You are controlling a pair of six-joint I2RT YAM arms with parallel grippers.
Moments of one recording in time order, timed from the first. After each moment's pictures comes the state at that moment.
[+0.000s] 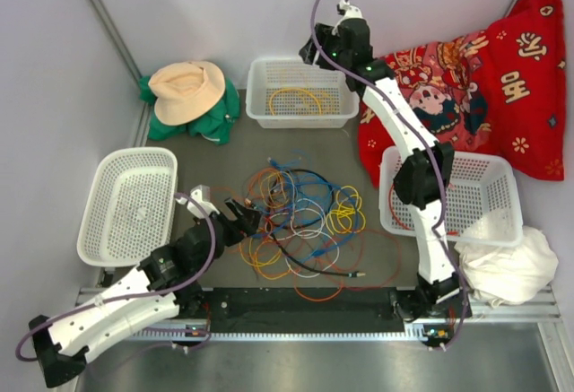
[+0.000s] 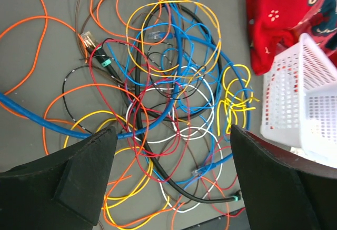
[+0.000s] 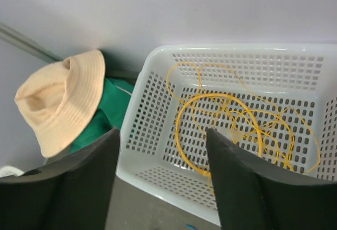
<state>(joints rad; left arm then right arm) -0.92 0.44 0.39 -0.40 -0.50 -1.05 0.42 2.27 2.41 -0.38 -0.06 0.47</state>
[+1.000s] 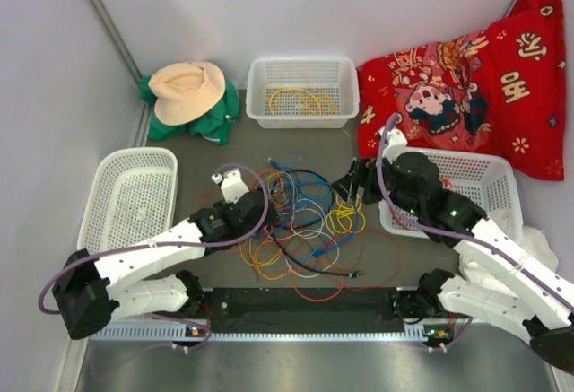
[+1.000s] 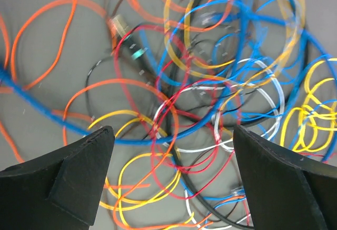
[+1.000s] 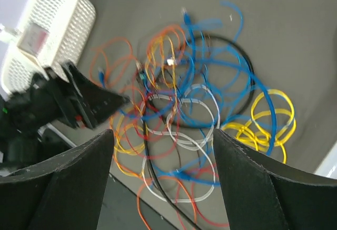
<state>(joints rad) -0.91 1.08 0.68 -0.51 -0.54 -1.08 0.74 0.89 0.93 -0.41 0.02 0.51</state>
